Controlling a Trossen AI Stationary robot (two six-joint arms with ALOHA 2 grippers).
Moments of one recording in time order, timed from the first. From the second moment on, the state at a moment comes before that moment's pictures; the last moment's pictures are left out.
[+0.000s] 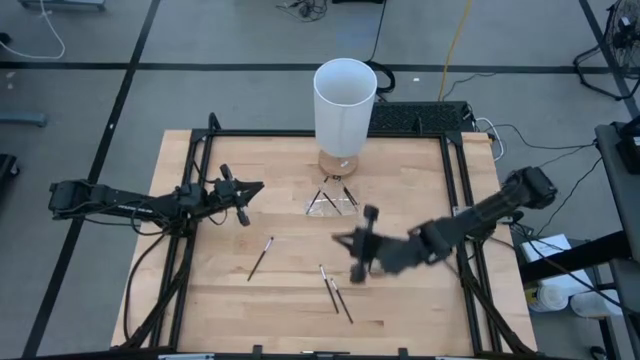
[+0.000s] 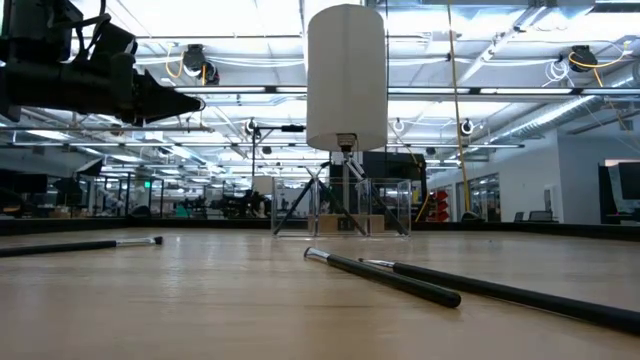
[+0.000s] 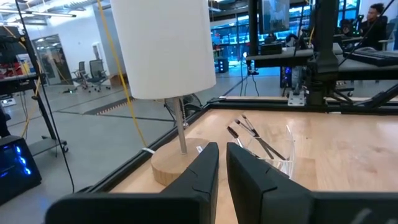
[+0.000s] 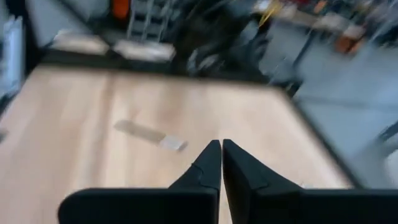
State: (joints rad) left arm 0.08 0.73 0.01 0.78 -0.32 0.12; right arm 0.46 1.50 1.19 -0.18 0.69 0.11
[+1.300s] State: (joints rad) left arm 0.08 0.73 0.01 0.75 -0.31 0.05; right arm 0.52 1.80 1.26 -0.47 0.66 0.50
